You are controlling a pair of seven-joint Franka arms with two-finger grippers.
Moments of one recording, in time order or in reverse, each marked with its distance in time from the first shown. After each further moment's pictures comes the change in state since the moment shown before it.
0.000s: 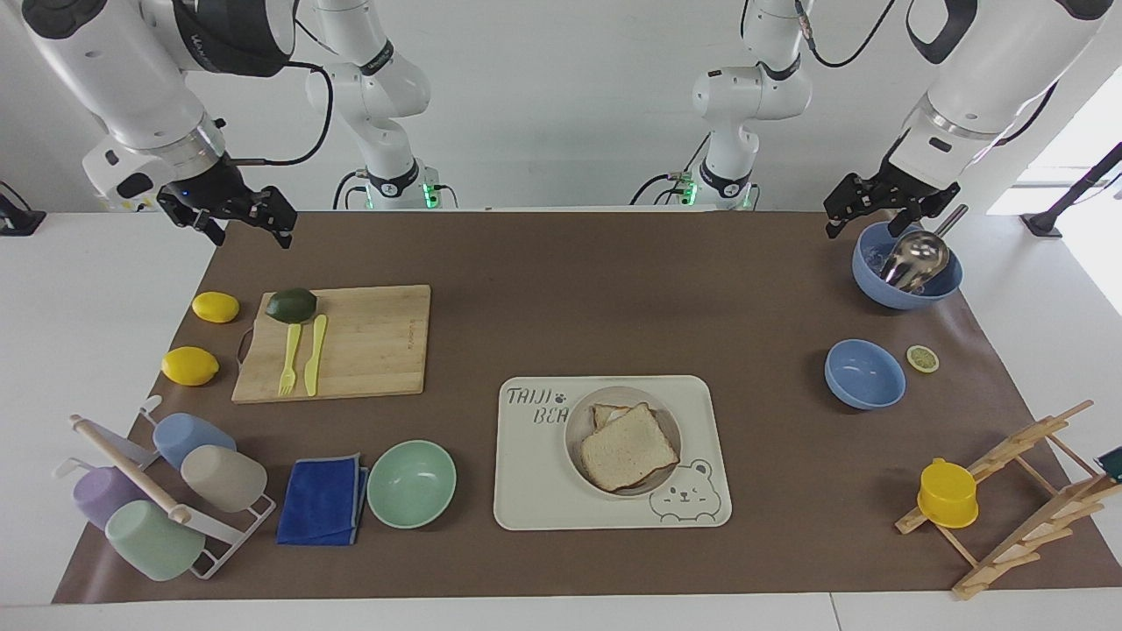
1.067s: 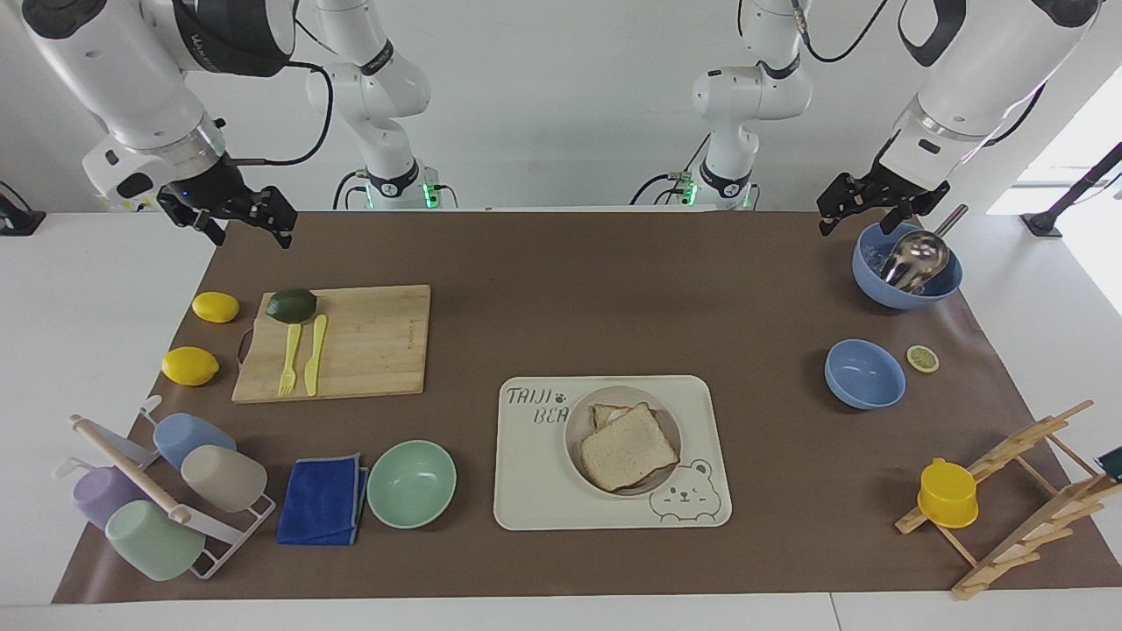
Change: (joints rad) left arm 0.028 0.059 -0.013 0.104 -0.003 -0.020 -0.007; right arm 0.000 0.000 0.000 0.000 0.000 0.000 0.000
